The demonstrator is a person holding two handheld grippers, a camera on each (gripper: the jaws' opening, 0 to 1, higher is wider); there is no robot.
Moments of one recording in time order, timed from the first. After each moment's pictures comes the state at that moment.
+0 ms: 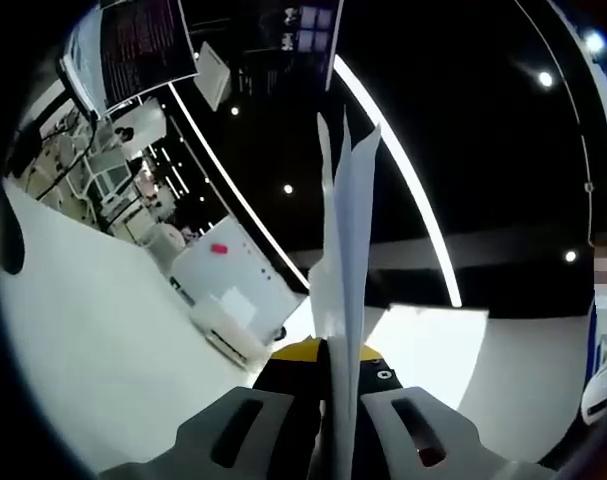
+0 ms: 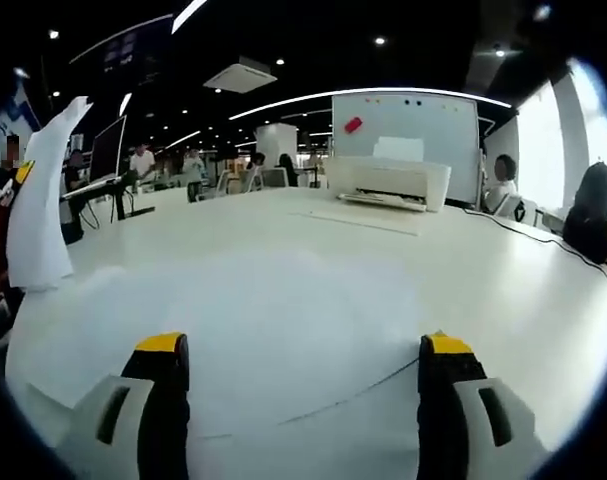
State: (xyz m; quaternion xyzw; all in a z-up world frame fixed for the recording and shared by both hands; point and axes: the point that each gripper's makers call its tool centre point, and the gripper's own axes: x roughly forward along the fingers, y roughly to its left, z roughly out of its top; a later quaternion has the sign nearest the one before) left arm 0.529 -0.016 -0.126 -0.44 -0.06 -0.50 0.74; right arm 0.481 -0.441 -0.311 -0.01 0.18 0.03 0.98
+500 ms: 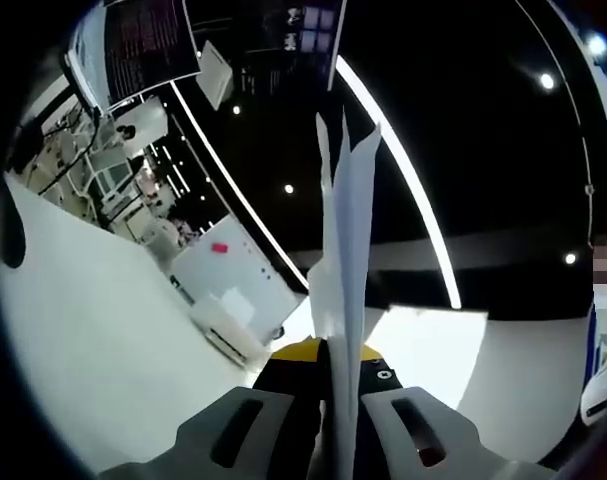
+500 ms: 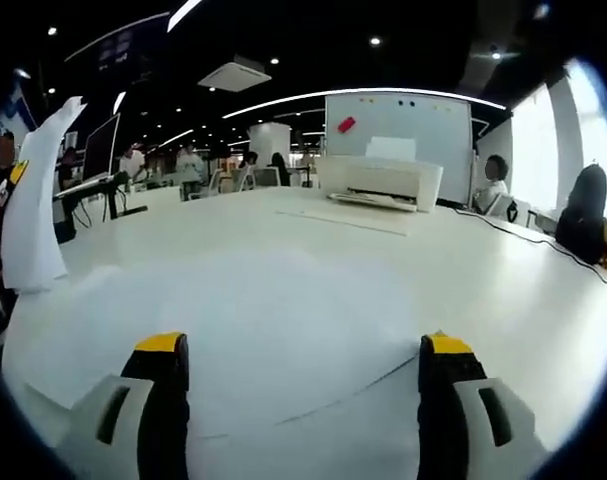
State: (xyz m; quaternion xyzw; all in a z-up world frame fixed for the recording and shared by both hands) left arm 0.530 -0.017 -0.129 -0.44 -0.06 -0.50 0.74; right arm 0.481 -0.454 -0.314 -0.01 0.18 0.01 0.98
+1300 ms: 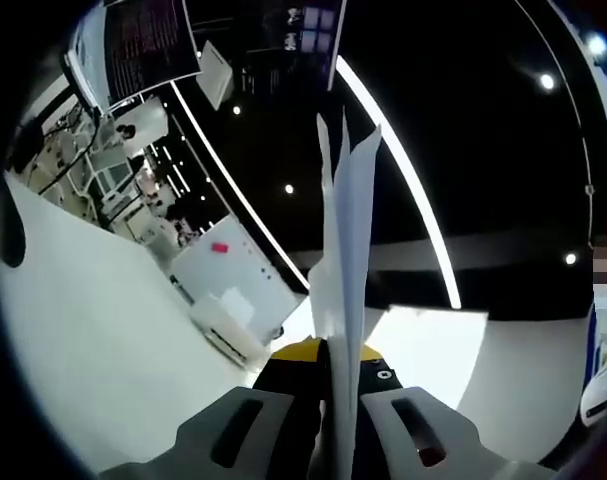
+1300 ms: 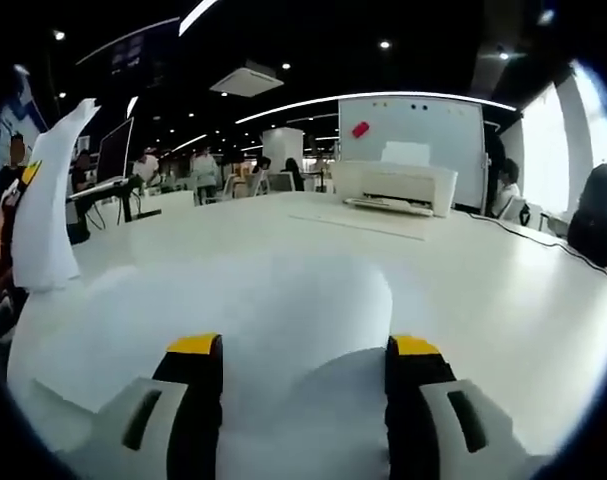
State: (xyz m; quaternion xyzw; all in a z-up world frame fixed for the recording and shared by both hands) left arm 0.530 -0.015 -0.127 -0.44 -0.06 -0.50 0.74; right arm 0.482 -0.434 -0.309 -0.01 0.17 0.05 0.98
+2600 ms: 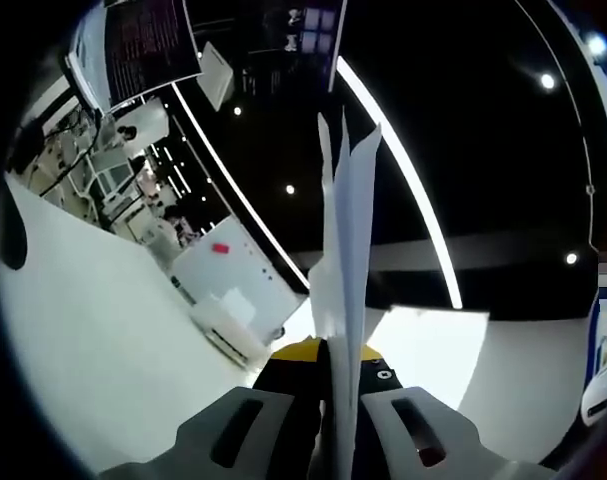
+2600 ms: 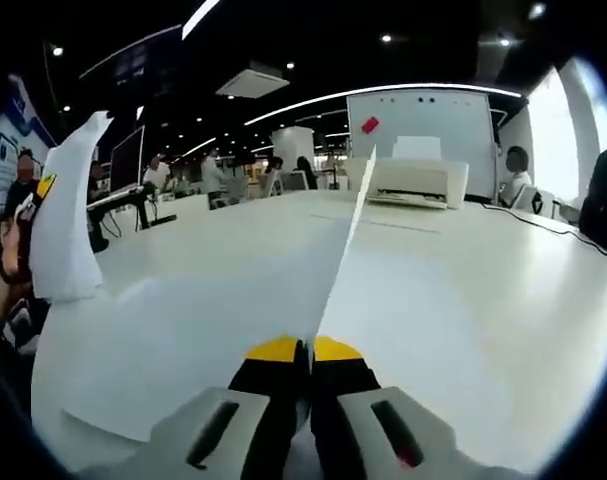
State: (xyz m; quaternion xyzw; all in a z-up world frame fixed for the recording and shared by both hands) left arm 0.530 -0.014 -0.127 -0.44 -0.06 -0.50 0.74; right arm 0.472 -0.416 -0.308 0.03 0.17 0.08 0.98
